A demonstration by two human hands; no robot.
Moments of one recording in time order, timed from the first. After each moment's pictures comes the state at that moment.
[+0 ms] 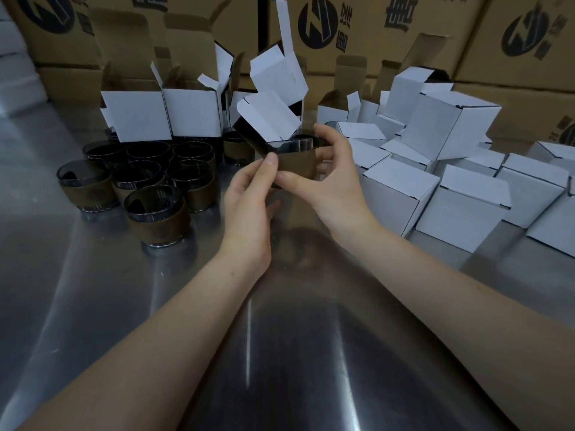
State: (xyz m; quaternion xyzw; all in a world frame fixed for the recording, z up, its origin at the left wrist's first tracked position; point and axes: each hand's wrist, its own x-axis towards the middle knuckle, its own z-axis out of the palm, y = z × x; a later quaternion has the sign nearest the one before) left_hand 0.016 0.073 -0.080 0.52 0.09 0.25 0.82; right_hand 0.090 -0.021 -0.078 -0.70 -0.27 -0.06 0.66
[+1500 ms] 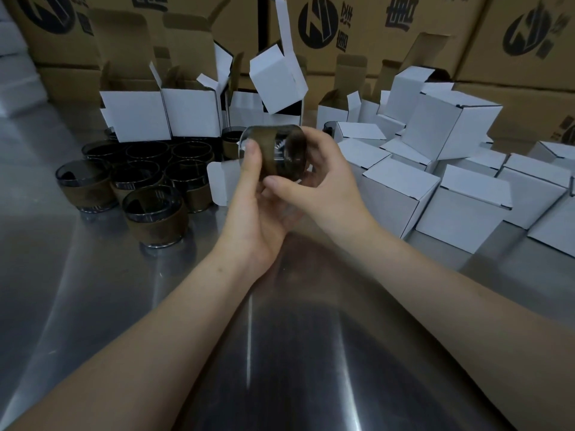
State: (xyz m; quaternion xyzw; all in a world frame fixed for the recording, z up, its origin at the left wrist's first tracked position) left_hand 0.015 0.070 -0.078 0.40 0.00 0.12 0.91; right_hand 0.087 -0.019 -0.077 -0.66 -0.35 -0.04 0.66
